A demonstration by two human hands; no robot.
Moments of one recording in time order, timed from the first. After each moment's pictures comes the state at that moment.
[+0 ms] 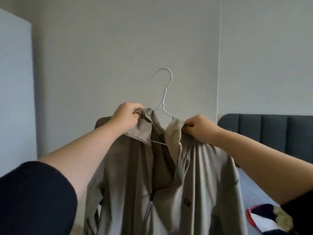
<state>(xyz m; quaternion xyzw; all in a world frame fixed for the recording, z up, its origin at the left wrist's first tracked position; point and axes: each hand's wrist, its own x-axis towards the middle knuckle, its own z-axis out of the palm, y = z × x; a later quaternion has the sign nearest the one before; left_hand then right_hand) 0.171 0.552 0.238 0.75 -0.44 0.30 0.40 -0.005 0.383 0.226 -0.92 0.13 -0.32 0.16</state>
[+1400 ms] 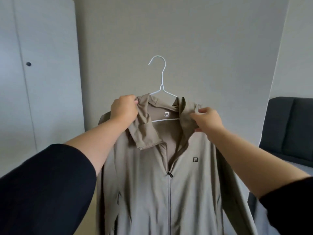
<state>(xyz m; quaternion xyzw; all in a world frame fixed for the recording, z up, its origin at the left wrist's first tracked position) 0.224 0.636 0.172 0.85 -0.19 0.41 0.28 0.099 0.420 0.158 -0.79 0.18 -0.37 0.46</state>
